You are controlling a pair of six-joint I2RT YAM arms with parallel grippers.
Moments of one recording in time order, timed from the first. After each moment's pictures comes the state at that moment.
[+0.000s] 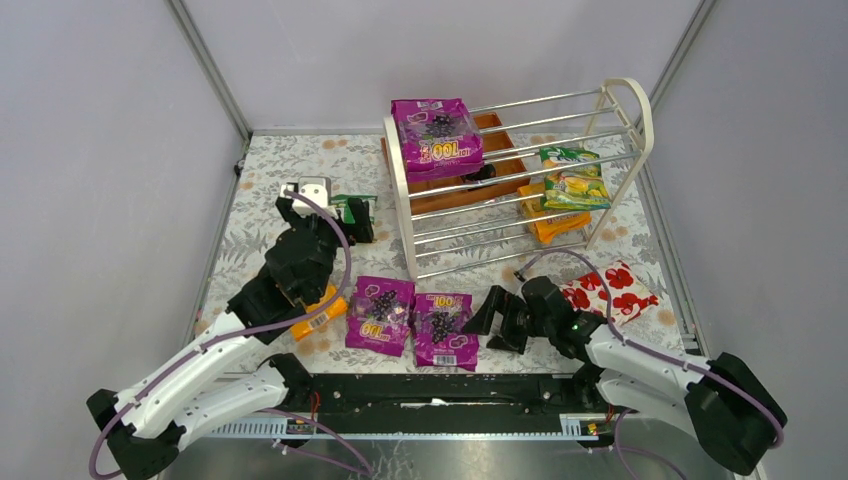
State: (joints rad) left arm -0.80 0.77 0.83 -0.11 -0.68 -0.13; right arm 0.72 0.92 0.22 -0.07 -0.35 1.12
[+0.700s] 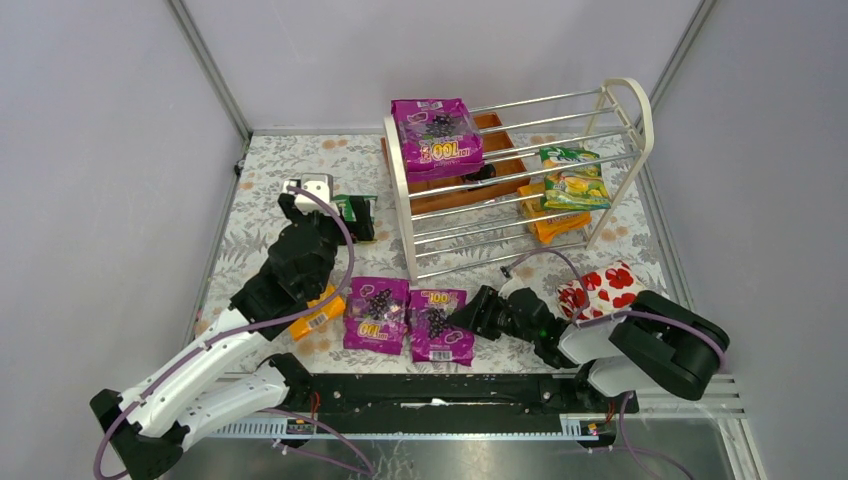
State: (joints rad) left arm -0.76 0.80 0.83 -0.11 -0.63 -0.14; right arm 0.86 1.37 0.11 0.77 -0.14 1.16
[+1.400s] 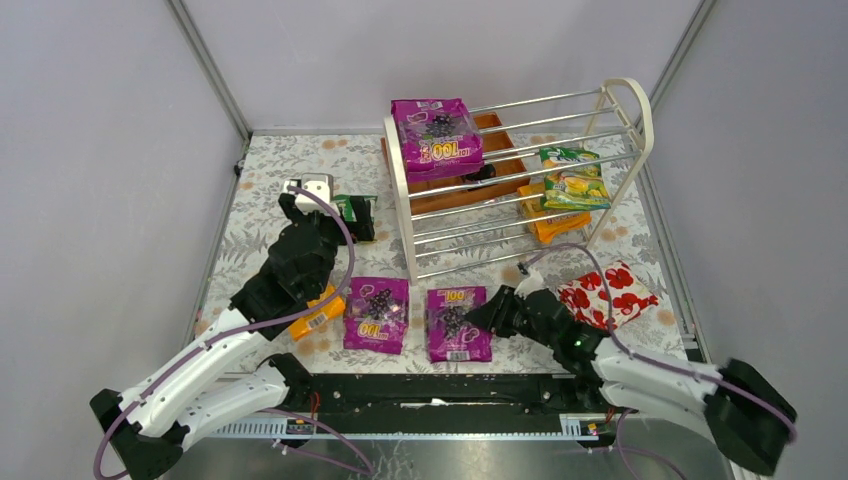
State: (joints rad) left arm -0.76 0.80 0.83 -0.11 -0.62 -0.14; right arm 0.87 0.92 0.11 0.37 -0.03 1.05
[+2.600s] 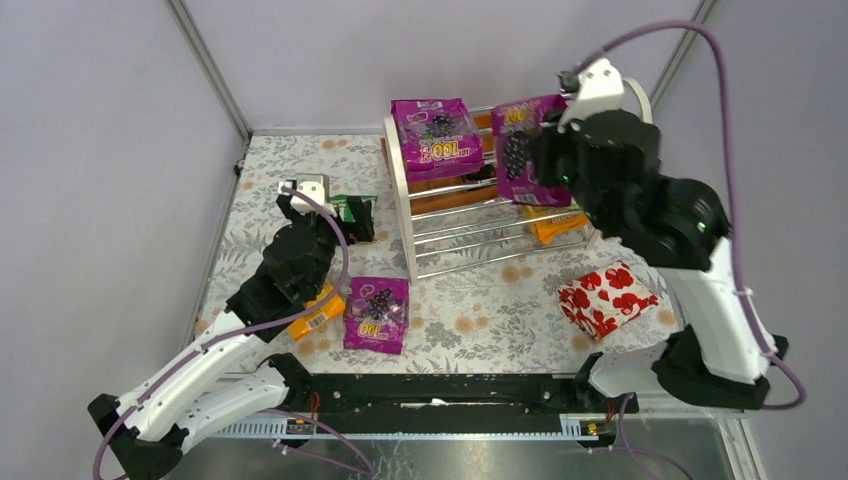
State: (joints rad) left arm -0.75 0.78 0.83 -0.11 -0.58 -0.17; right arm 0.87 1.29 2.08 -1.09 0.62 0.24
